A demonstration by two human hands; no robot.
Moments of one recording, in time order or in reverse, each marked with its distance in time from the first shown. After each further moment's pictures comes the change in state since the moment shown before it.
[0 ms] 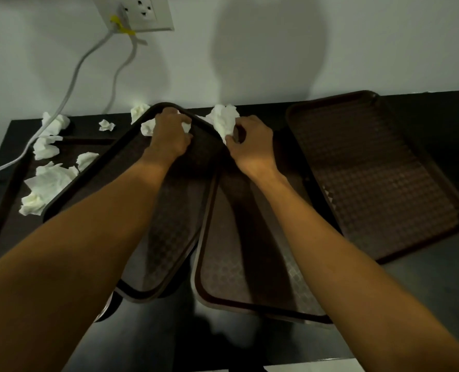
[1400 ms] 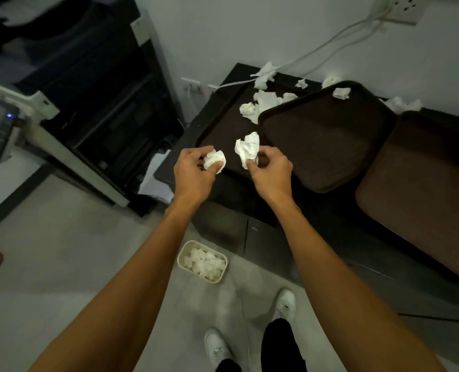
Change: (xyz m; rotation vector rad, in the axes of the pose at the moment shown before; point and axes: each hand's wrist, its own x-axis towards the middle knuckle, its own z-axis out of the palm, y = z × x) left_hand -0.487 -0.203 -0.136 -0.582 0.589 -0.435; right_hand -0.342 -0.239 0.152 0.293 -0.280 -0.159
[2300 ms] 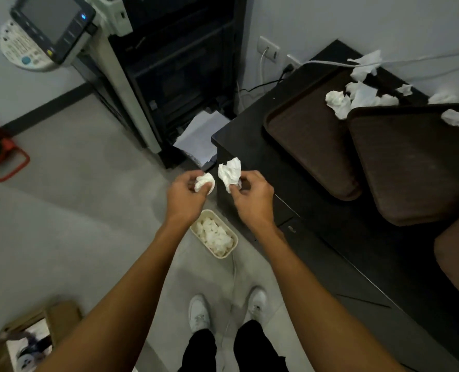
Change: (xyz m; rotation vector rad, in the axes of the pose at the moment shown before) left_hand -0.078 -0.141 -0.083 -0.039 0.213 -0.437; right_hand -0.088 -0.001 0.151 -0.008 -0.439 -0.034
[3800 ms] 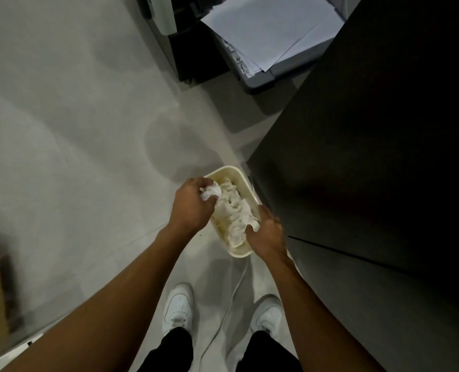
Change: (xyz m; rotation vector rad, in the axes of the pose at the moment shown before) left_hand 0.099 -0.416 0.160 0.195 -0.078 -0.292; right_hand 0.017 0.440 0.256 -0.580 -0.573 0.352
